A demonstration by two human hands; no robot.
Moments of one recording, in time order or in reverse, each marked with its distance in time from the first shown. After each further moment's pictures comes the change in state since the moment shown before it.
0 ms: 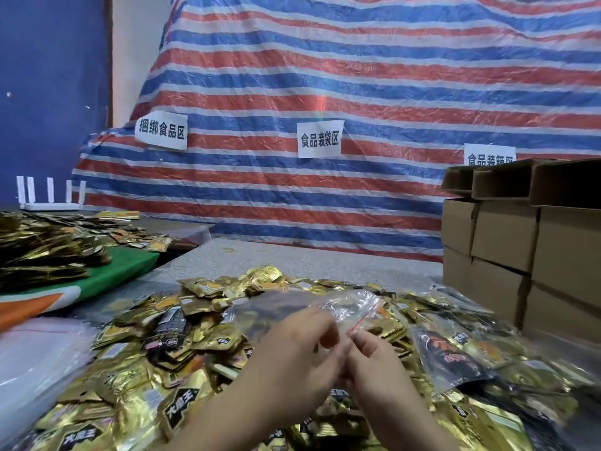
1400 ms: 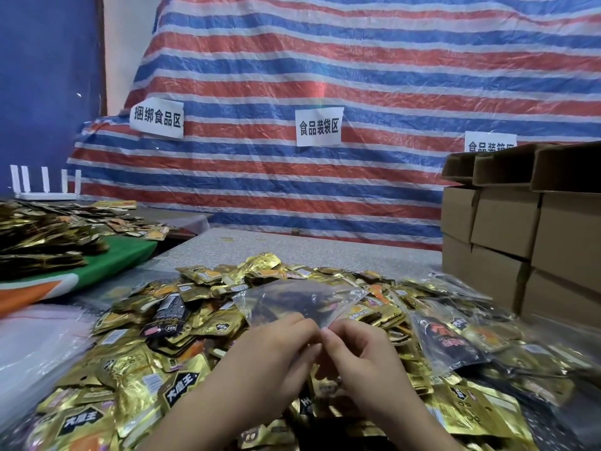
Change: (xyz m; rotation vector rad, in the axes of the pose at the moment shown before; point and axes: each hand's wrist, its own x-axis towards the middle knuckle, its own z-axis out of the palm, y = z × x) left_hand -0.025 -0.023 -0.009 0.110 -0.210 -0.018; right_hand -0.012 0.002 -0.002 -0.468 -0.057 -0.378
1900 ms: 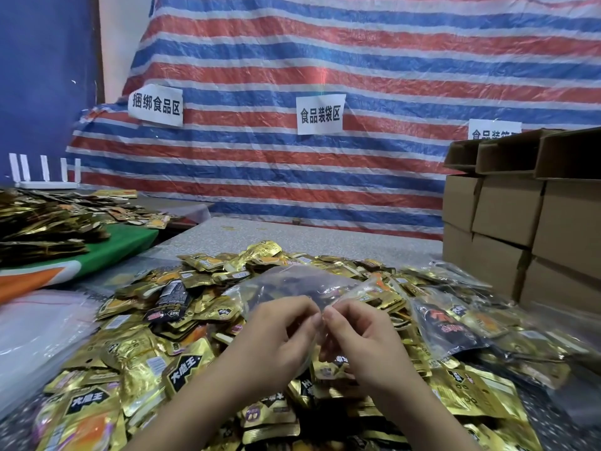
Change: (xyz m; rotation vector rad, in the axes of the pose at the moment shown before) left_hand 0.004 0.004 0.004 -0.319 0.118 -0.107; right_hand -0.002 -0.006 0.001 0.254 -0.017 0.036
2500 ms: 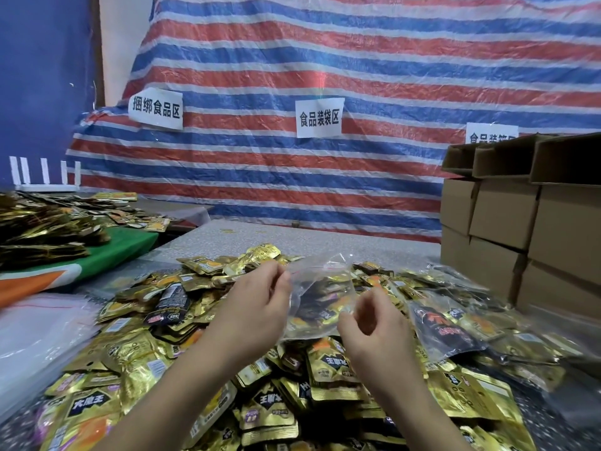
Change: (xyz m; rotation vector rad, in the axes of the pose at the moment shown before) left_hand 0.021 0.006 -0.023 0.057 0.143 -0.289; right_hand -0.007 -0.015 -0.007 -0.445 0.275 -0.046
